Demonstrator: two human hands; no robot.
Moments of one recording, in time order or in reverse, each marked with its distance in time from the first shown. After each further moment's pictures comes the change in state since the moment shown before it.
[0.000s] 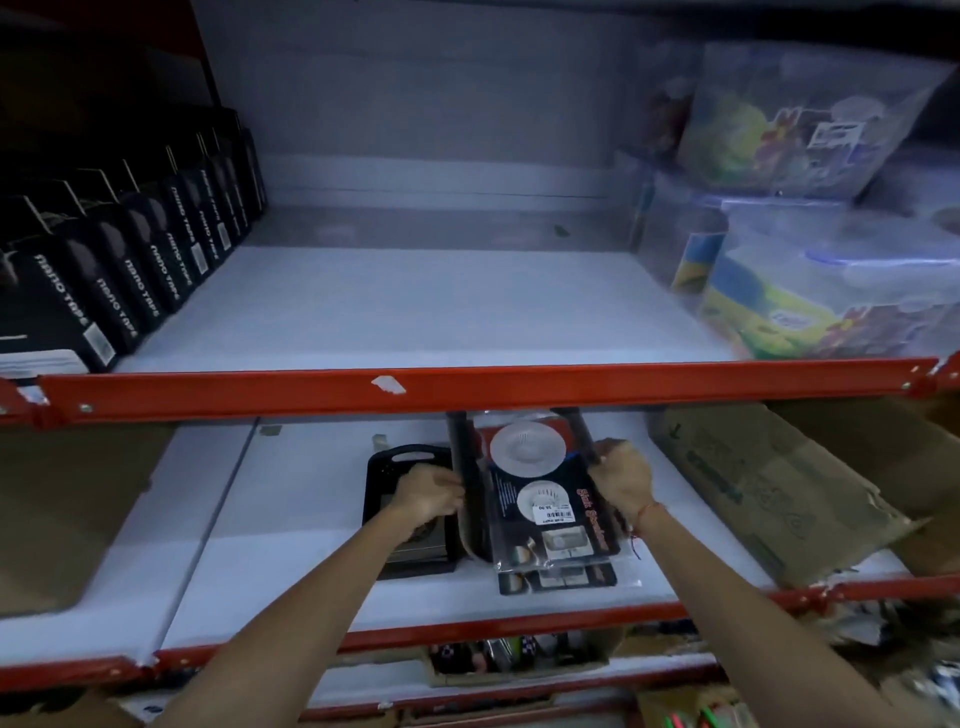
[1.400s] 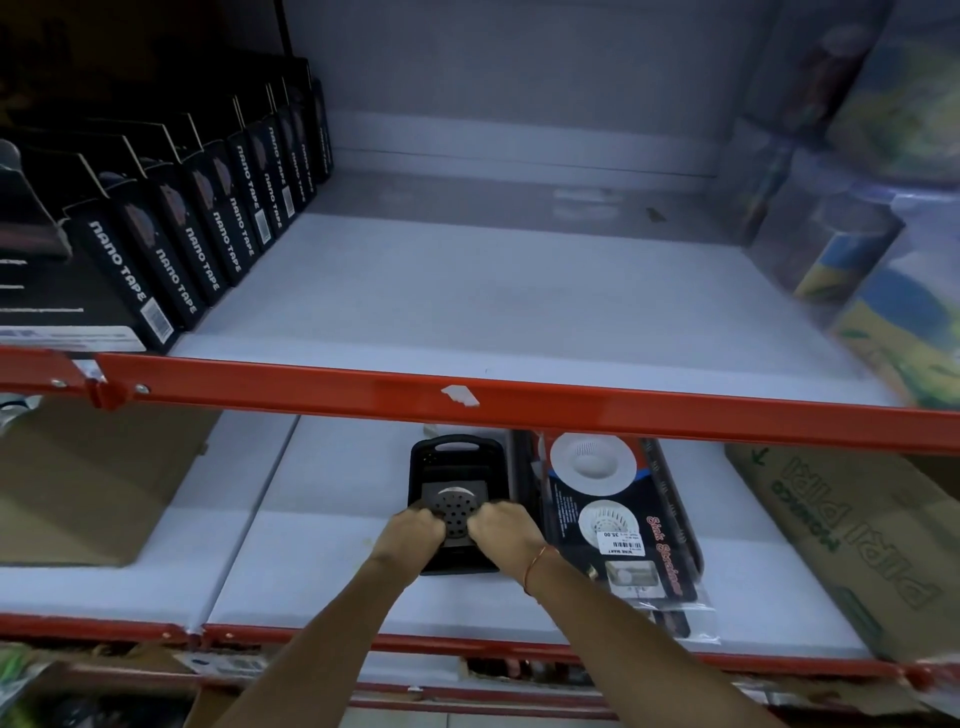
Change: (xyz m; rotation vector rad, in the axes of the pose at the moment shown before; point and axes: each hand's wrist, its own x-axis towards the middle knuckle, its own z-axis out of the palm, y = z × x) left_hand 0.011 -0.082 -0.044 1.443 0.044 0.214; right_hand -0.051 -0.117 0.146 -0.706 -0.416 -0.924
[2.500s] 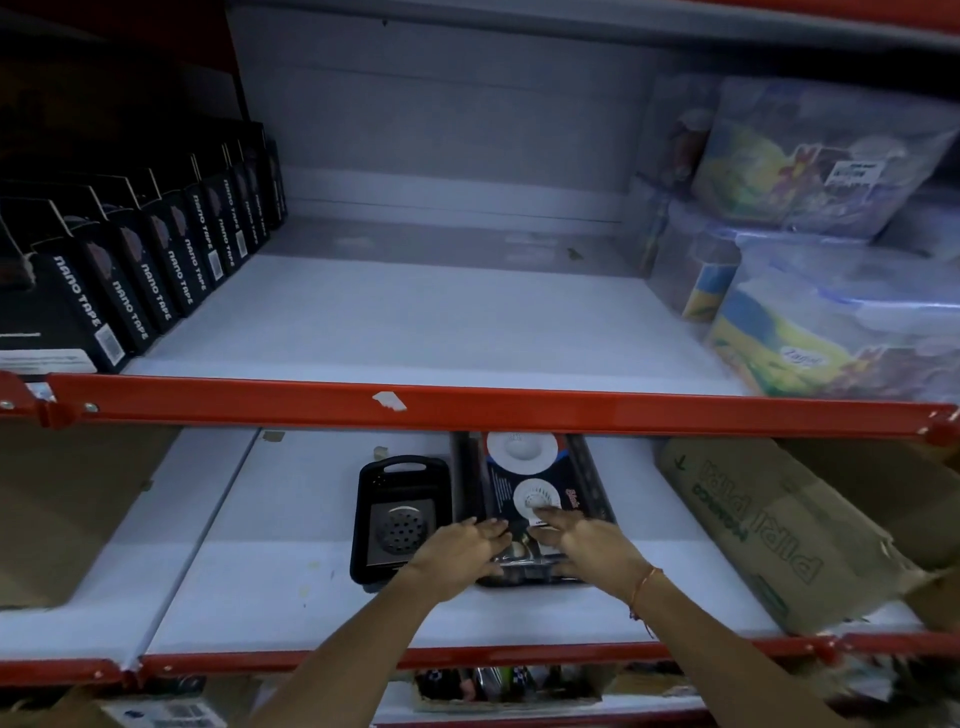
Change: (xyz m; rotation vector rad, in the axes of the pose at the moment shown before) left_hand 0.012 0.097 -0.039 0.007 0.193 0.468; right_hand -0.133 0.122 0.013 0.046 0.003 0.072
